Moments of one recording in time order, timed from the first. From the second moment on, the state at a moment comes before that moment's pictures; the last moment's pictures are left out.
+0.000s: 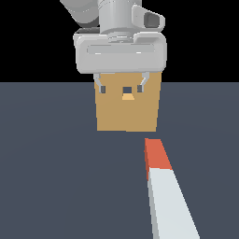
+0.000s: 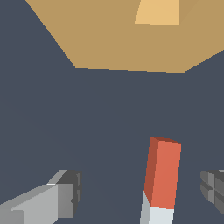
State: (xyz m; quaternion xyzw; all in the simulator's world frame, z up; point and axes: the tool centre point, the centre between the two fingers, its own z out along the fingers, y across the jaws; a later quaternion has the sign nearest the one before) arm 0.004 0.007 0.177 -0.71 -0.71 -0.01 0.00
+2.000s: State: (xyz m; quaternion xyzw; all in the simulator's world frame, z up) arm 0.069 -0.166 0.071 -0.75 -0.66 0.00 0.00
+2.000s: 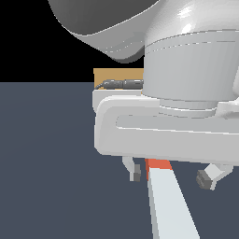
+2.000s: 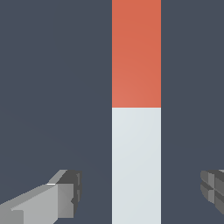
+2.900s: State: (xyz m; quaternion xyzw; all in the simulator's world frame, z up) arm 0.069 -0.166 0.020 -0.75 -0.66 0.00 0.00
